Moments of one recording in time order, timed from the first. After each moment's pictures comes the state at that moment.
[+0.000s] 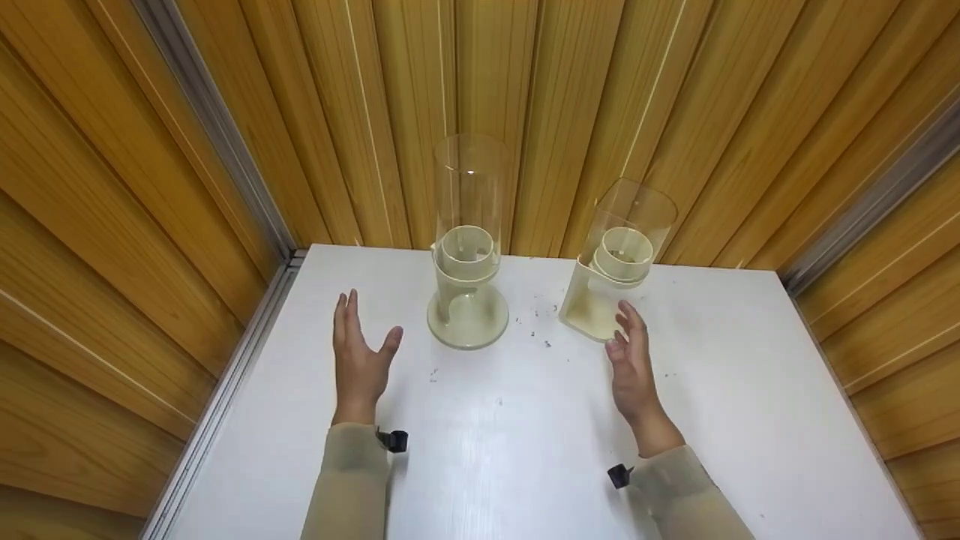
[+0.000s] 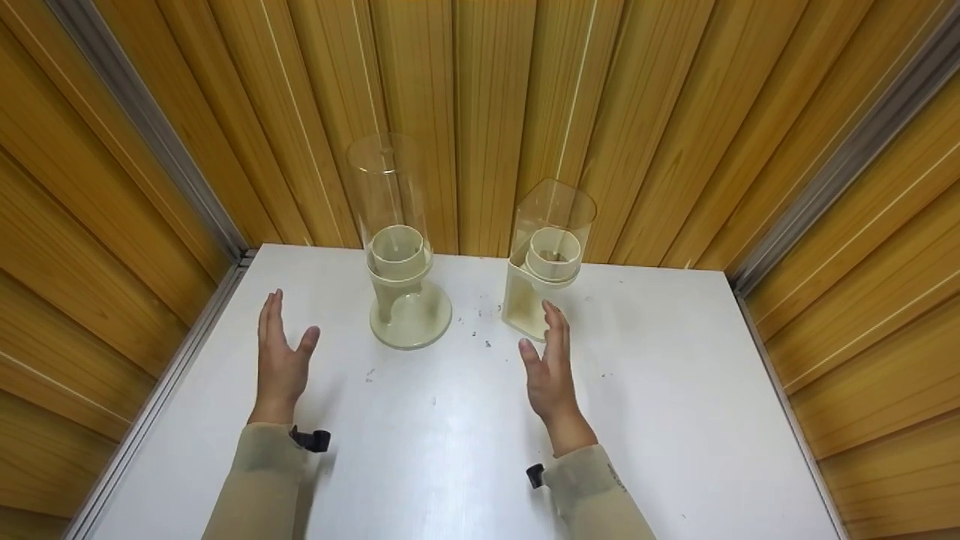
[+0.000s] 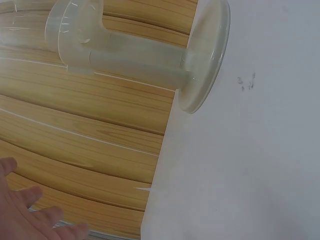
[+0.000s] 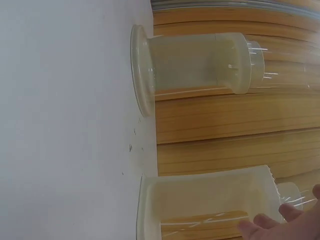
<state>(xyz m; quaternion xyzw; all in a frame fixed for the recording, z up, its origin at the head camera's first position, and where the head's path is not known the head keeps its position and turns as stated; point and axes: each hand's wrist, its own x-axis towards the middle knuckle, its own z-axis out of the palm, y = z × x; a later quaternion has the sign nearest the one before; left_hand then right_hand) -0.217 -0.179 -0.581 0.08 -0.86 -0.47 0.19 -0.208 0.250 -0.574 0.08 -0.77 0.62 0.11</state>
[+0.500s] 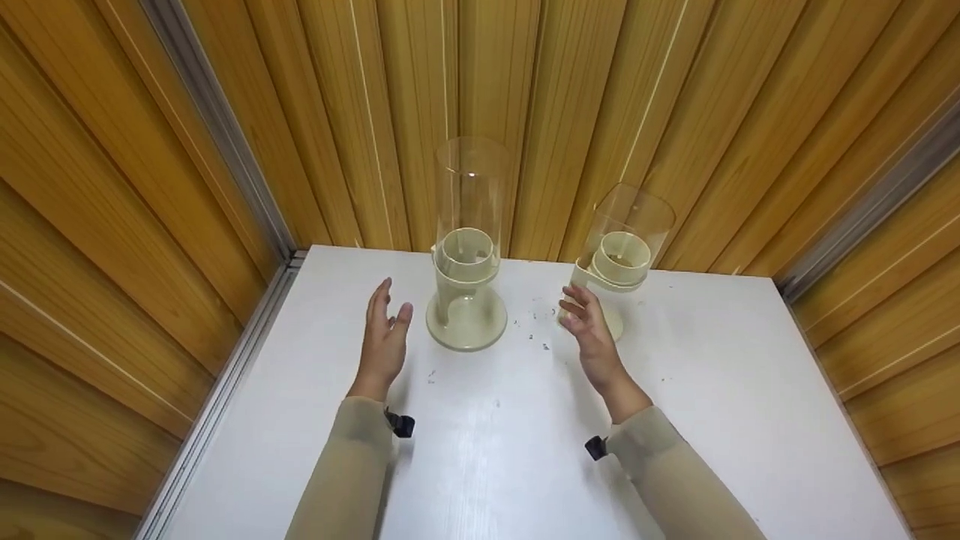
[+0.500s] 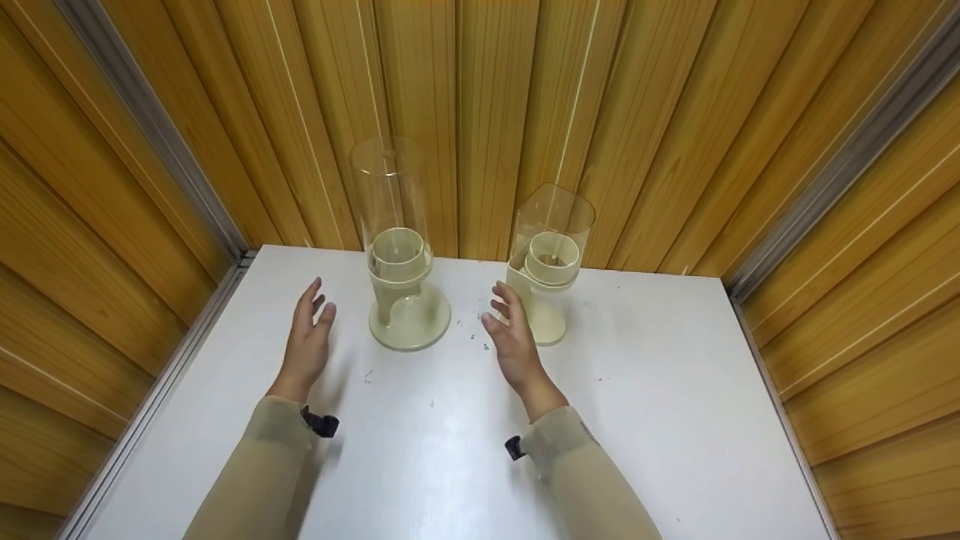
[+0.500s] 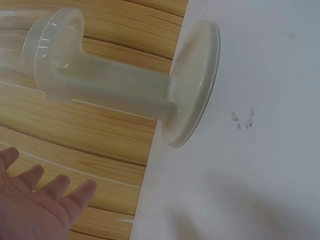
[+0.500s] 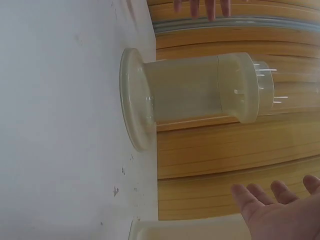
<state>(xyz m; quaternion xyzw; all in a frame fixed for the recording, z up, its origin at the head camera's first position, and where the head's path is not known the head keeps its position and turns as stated) -0.252 -0.156 -0.579 0.03 -0.79 -0.60 0.09 -0.251 0.209 -0.552 0.12 -0.70 0.70 0.02</state>
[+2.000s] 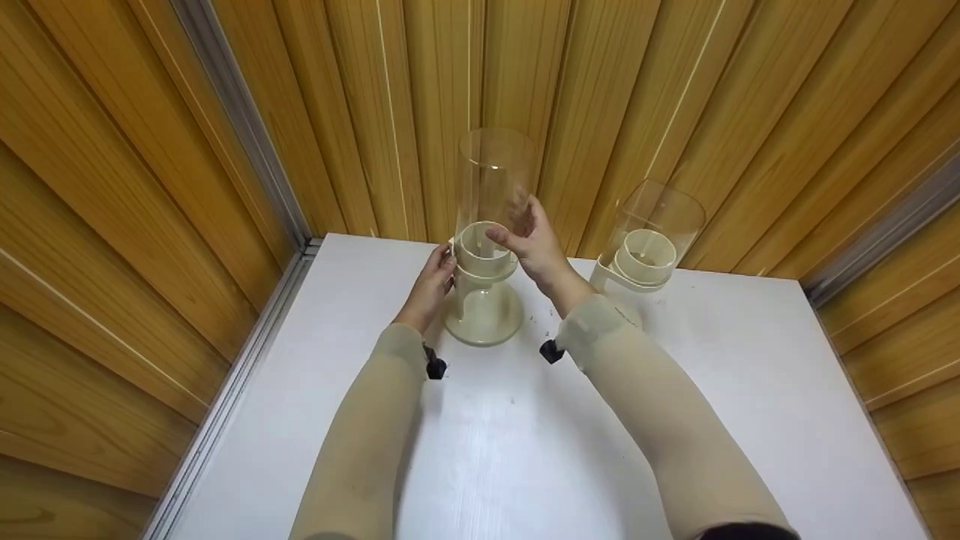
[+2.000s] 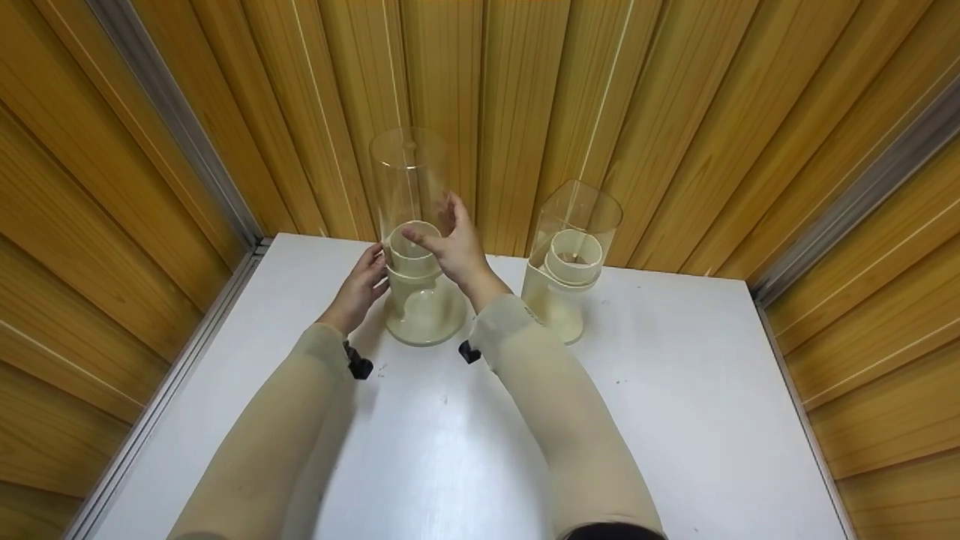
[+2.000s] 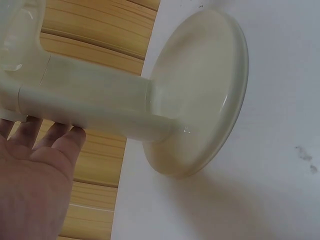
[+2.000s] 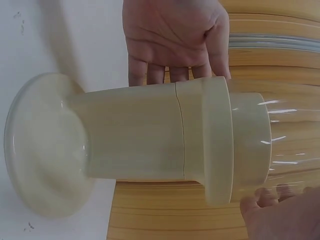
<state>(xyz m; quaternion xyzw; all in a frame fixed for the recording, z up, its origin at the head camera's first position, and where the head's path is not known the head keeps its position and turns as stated) -0.331 -0.108 -0.553 -0.02 -0.67 -0.74 -0.05 -0.358 0.104 -0.461 0.16 -0.68 0.72 -0.04</state>
